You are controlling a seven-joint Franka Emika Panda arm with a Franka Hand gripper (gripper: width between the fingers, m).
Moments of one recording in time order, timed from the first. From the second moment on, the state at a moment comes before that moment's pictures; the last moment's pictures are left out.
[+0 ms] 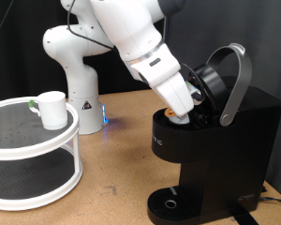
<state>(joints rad) 0.26 -0.07 -0.20 -2.28 0.66 2.21 -1.06</state>
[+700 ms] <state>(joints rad) 0.26 -0.06 -0.20 -2.28 0.69 2.22 -1.08</state>
